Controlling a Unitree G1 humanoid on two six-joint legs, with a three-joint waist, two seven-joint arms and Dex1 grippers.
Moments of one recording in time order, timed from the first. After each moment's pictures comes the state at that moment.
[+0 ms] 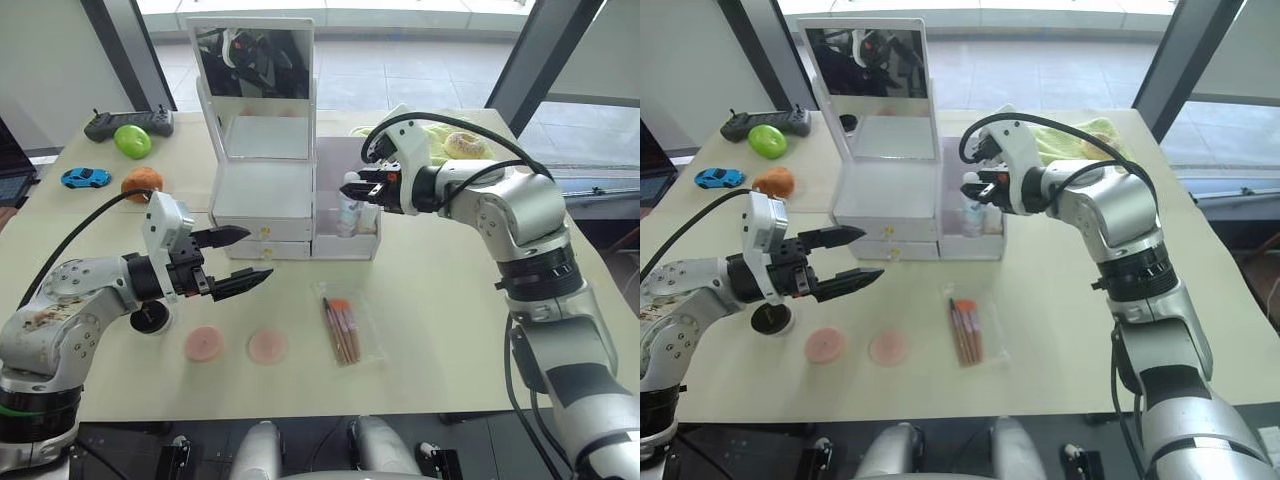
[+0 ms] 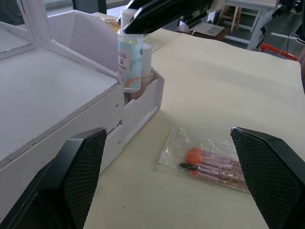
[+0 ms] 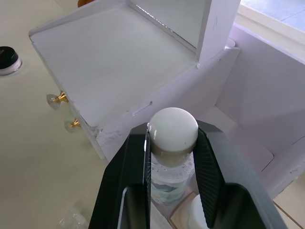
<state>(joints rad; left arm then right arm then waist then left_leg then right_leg) -0.24 0.80 0.23 -0.40 -0.74 0.68 -0.90 -1.01 -0.49 0.23 0.13 0.42 0.91 0.63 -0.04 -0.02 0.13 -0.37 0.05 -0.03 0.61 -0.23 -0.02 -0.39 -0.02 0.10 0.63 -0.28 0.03</state>
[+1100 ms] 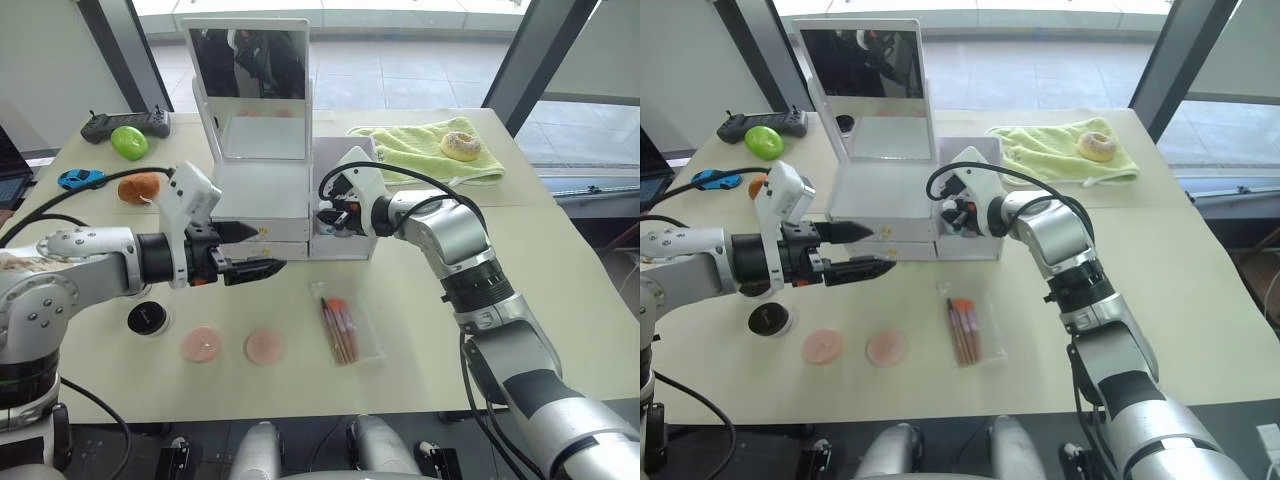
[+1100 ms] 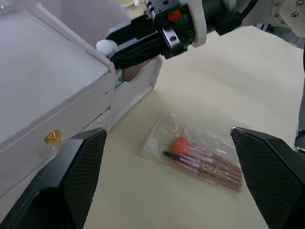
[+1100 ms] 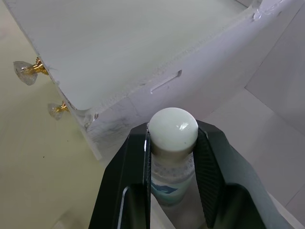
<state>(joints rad) -0.53 0.91 0.19 -0.48 -1.03 1.20 -0.58 -0.96 -0.30 0.27 0.27 0.18 0.77 0.65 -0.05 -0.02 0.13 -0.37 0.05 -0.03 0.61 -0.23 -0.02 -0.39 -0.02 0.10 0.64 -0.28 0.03</state>
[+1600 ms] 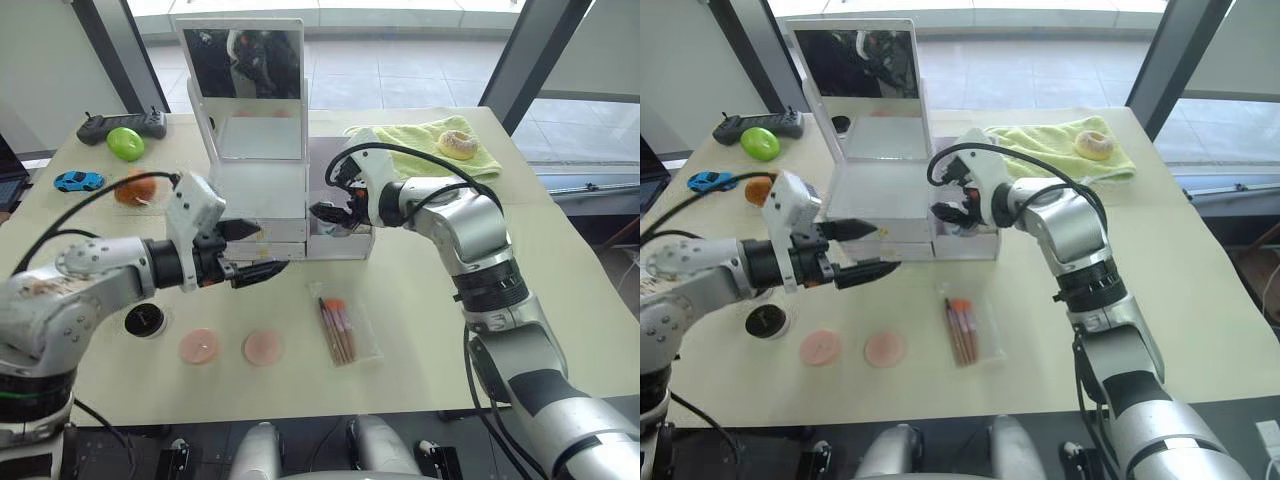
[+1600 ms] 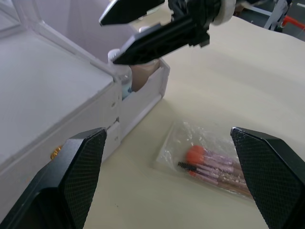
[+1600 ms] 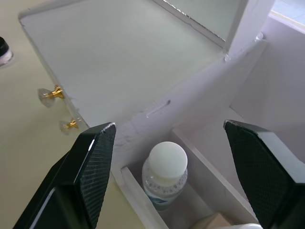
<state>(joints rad) -0.38 0.85 0.13 -0.50 -0.85 0.95 -0.65 -0.96 -0.33 0.21 0.10 0.21 0.87 0.67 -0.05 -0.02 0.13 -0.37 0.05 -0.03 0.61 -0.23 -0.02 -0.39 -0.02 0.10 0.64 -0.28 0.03</state>
